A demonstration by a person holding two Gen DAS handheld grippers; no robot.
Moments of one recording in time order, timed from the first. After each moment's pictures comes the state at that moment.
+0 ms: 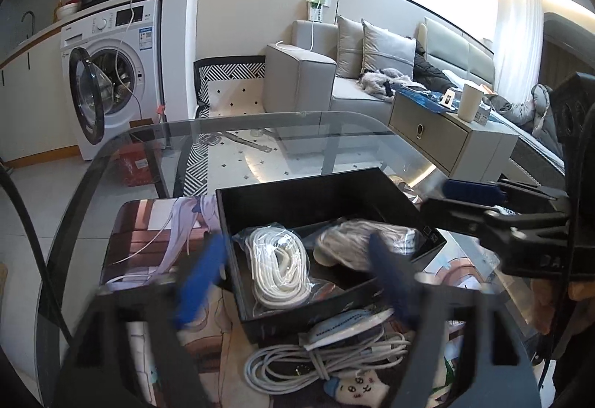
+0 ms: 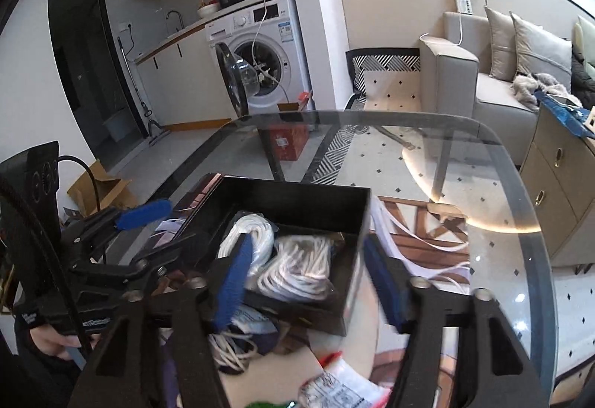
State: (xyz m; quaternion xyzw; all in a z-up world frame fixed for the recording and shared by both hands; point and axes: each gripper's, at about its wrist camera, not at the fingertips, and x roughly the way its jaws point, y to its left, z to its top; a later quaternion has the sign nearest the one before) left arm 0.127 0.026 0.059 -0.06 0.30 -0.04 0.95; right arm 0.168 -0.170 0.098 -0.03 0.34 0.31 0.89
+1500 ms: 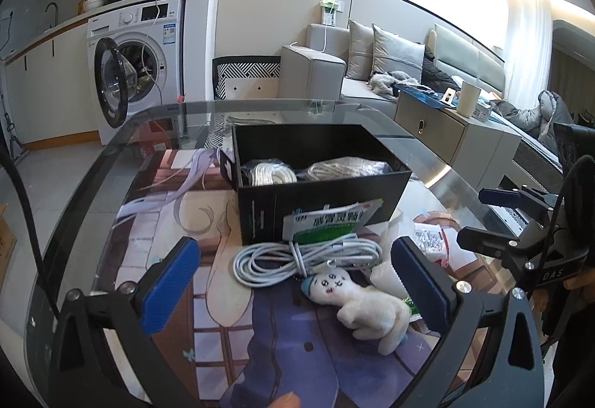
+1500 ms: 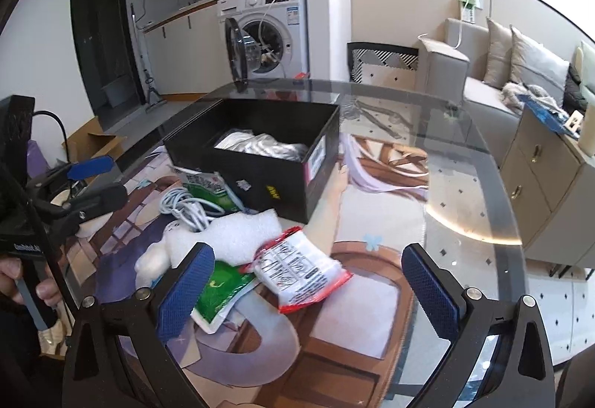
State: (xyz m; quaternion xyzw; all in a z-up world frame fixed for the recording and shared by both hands) left arm 0.039 0.002 0.036 -0.07 0.29 -0.01 0.95; right arm 0.100 -0.226 0.057 -0.11 0.35 0.31 0.88
